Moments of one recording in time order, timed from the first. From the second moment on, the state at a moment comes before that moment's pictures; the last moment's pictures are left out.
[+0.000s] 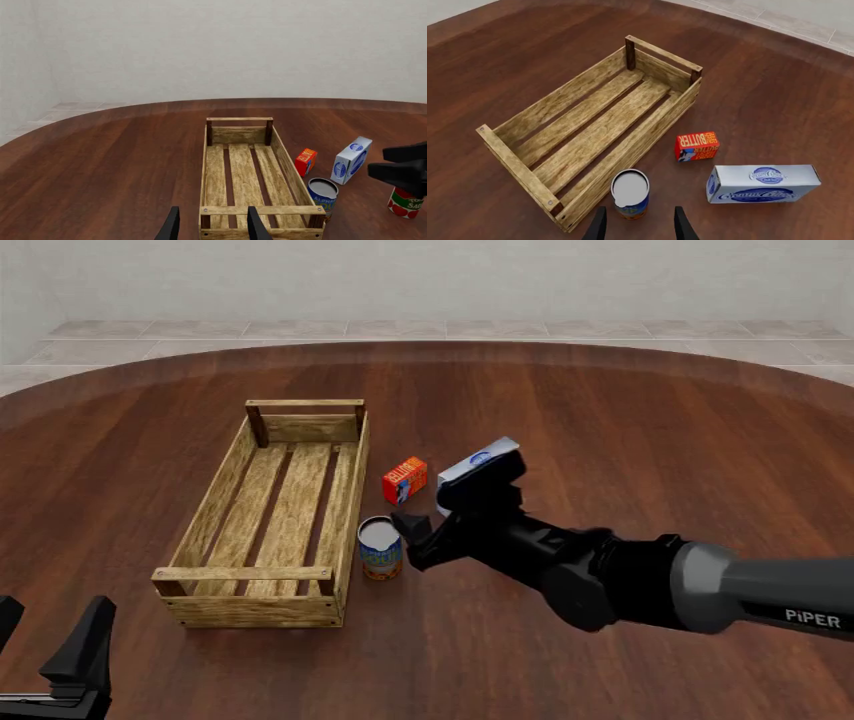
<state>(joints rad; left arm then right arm) 0.00 0.01 0.00 0.00 0.00 0.71 1.65 -0.82 -0.38 0.01</state>
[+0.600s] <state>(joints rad) 0.00 0.01 0.00 0.00 0.00 0.71 1.73 -0.88 -0.38 0.02</state>
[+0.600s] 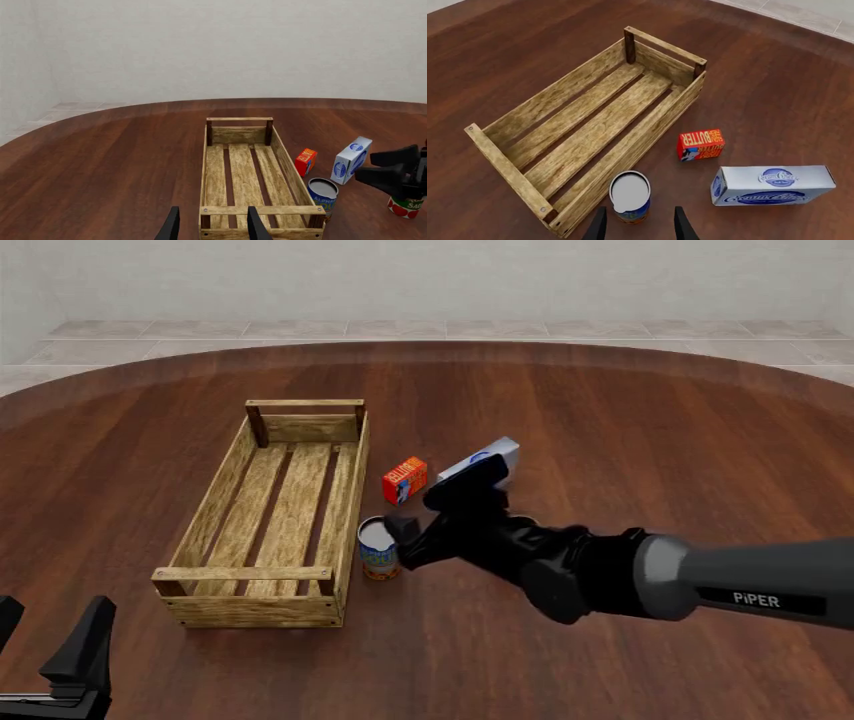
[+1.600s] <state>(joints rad) 0.00 0.01 0.00 0.00 0.00 0.73 1.82 -0.90 -0.40 0.04</state>
